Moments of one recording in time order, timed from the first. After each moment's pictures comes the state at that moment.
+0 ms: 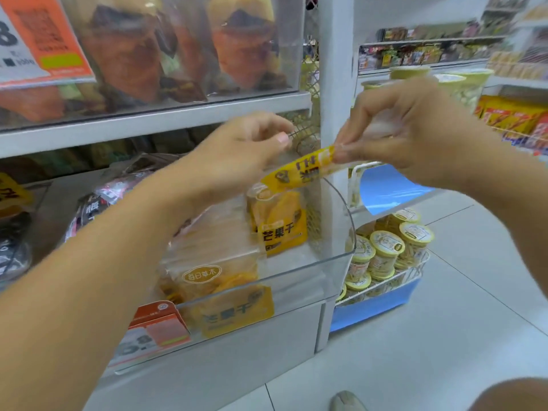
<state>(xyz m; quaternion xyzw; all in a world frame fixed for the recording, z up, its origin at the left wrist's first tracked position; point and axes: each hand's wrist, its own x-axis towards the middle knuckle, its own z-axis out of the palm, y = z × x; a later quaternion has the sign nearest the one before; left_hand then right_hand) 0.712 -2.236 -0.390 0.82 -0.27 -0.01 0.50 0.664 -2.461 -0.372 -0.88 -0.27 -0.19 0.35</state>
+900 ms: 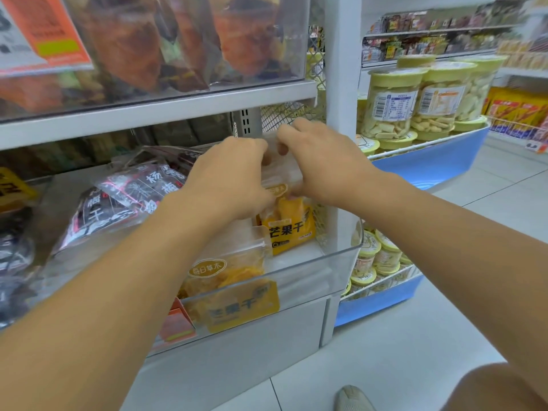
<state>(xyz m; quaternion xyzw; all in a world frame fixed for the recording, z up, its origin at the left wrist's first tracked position) 0.716 -2.233 -0.414 0.97 -0.19 0.16 0.07 0.725 -2.393 -0.423 -0.96 -0.18 -0.20 0.00</state>
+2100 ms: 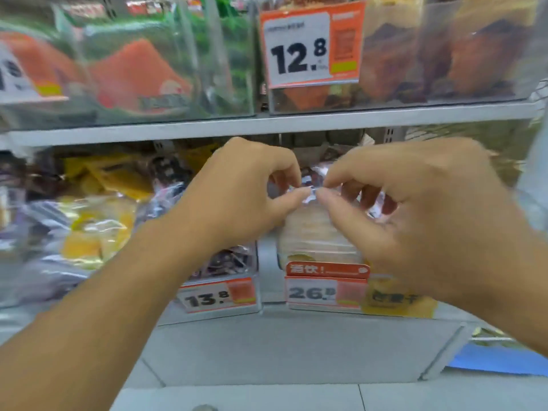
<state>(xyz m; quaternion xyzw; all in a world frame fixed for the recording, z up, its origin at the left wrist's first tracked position) 0.596 -2.032 -0.388 0.94 -0.17 0.27 0.16 0.584 -2.237 -0.382 -0.84 -0.38 -0.35 0.19</state>
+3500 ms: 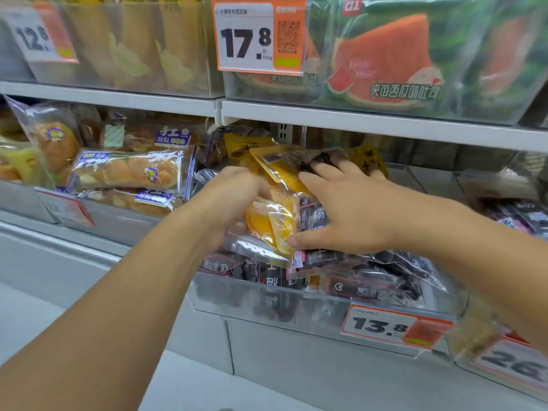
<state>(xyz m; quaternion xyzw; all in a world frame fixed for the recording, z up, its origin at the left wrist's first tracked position) 0.546 -1.815 -0.426 0.74 0.30 0.11 0.59 0.633 -1.975 -0.404 -0.89 -0.45 0.00 -0.07</state>
